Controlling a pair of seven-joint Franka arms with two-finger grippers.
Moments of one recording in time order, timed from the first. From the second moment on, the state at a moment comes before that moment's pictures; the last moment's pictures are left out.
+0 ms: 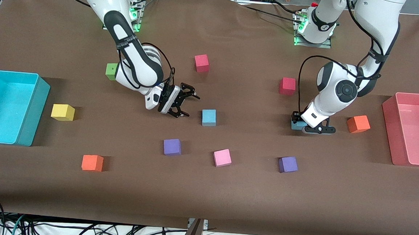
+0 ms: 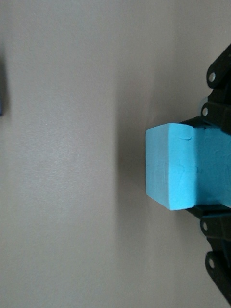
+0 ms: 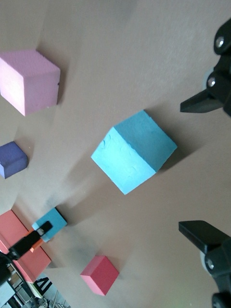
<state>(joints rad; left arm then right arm) -0.15 0.34 -0.04 -2.24 -0.06 2.56 -0.19 0.41 0.59 0.22 -2.01 1.79 2.60 -1.92</state>
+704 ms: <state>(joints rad) -0.33 0.30 -0.17 -1.85 -0.12 2.18 -0.57 0.44 0.67 0.22 -1.92 1.82 2.61 -2.10</state>
